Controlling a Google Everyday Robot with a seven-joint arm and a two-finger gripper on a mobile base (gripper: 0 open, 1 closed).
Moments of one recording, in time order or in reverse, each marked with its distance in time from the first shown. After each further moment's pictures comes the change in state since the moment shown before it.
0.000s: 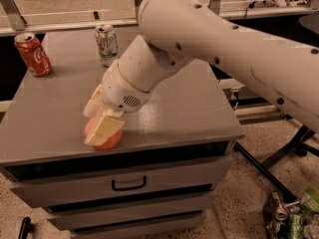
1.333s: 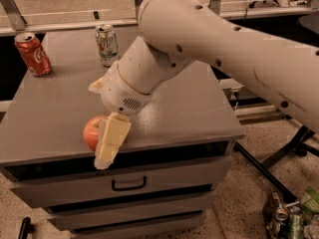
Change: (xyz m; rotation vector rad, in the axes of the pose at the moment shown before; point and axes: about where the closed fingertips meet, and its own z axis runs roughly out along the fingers) arm 0.000 0.006 0.000 0.002 0.009 -0.006
